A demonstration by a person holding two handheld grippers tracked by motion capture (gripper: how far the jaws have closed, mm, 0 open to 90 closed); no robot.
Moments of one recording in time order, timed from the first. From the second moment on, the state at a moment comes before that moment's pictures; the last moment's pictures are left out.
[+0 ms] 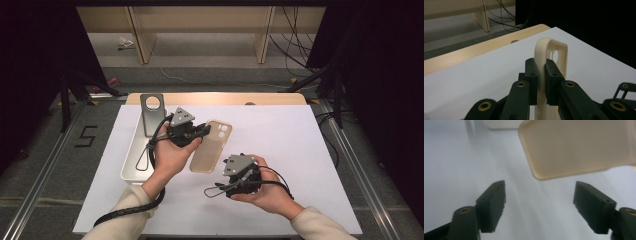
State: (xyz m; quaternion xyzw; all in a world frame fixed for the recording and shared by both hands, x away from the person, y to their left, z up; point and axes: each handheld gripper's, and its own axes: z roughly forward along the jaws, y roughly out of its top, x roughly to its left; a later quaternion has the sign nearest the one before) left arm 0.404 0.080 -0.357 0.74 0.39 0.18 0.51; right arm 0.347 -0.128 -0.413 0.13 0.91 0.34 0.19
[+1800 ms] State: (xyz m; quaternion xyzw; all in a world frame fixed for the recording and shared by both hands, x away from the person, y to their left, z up) left arm 0.400 0.153 -0.330 0.69 0.38 0.26 0.56; right arm 0.361 -0.210 -0.409 0.27 0.84 0.43 0.19
